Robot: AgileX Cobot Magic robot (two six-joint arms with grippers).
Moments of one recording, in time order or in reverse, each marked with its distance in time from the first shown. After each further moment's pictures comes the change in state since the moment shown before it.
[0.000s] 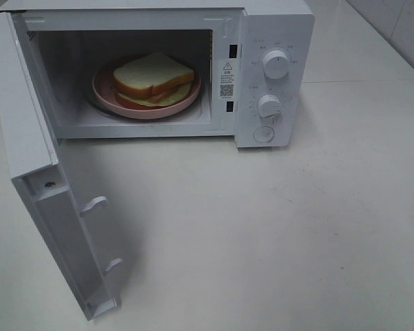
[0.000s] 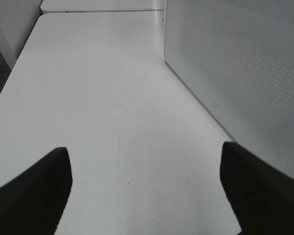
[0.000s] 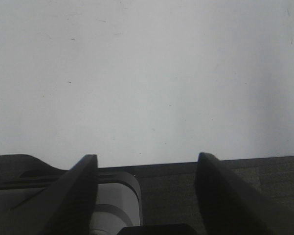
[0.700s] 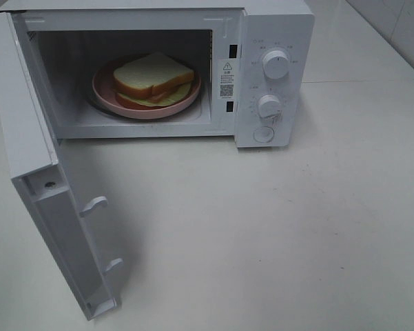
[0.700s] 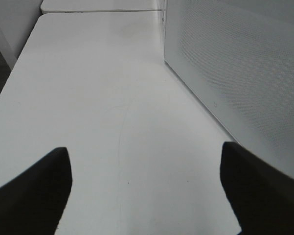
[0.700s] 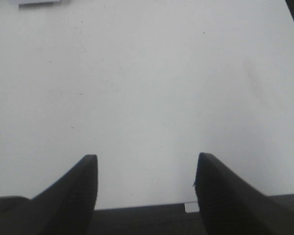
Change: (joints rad) left arm 0.000 0.000 0.000 0.000 0.000 0.000; right arm 0.000 -0.530 0.153 -0.030 -0.039 0.000
